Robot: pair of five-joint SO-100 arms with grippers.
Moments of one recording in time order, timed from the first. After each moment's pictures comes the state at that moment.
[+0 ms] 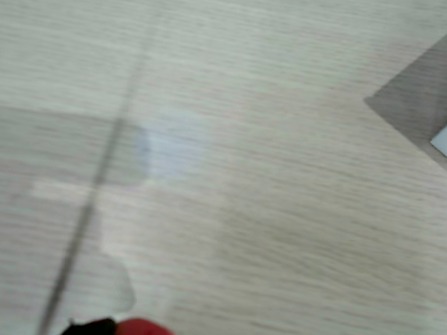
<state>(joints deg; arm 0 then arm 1) -2.5 185.9 175.2 65.6 66.0 -24.2 84.7 89.6 84.4 -113.0</state>
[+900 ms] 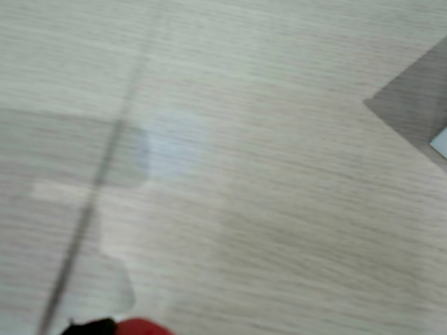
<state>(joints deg) -2.5 185.9 175.2 65.4 66.0 -35.0 95.6 88.6 95.5 -96.0</state>
